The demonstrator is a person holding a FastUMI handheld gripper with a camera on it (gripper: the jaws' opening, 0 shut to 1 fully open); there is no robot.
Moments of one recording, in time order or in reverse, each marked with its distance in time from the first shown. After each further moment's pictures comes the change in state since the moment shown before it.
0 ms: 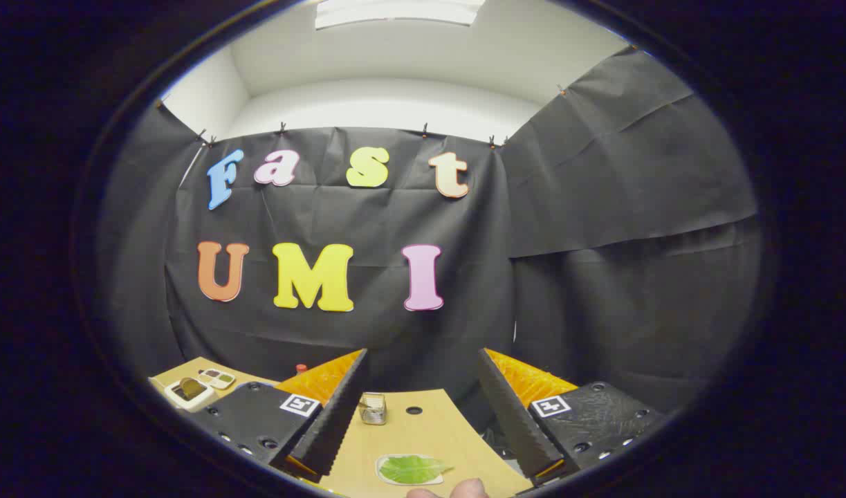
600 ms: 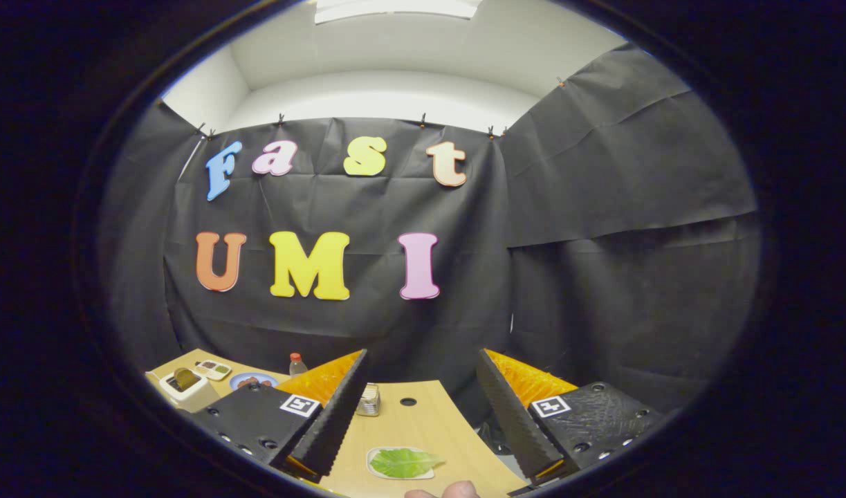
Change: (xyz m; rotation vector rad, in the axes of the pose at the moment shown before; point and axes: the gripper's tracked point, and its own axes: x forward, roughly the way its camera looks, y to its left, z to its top) arm 0.002 -0.016 -0.021 -0.008 0.062 0.011
